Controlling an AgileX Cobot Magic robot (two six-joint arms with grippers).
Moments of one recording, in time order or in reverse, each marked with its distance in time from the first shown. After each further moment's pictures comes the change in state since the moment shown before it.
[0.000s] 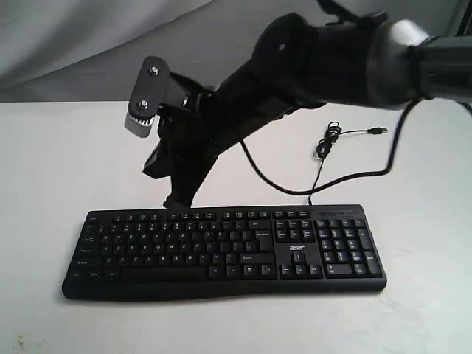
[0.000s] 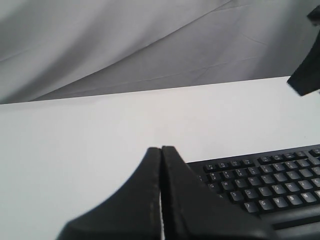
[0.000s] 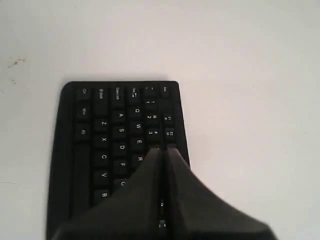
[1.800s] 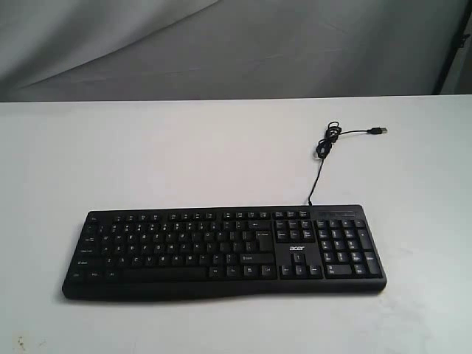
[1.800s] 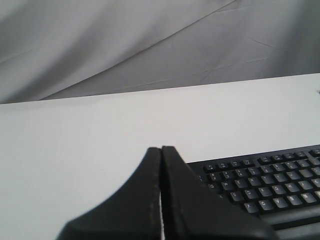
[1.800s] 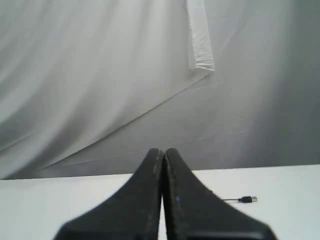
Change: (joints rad) left arm 0.000 0.000 0.000 0.000 0.000 0.000; right arm -0.524 -1.554 1.104 -0.012 -0.583 0.804
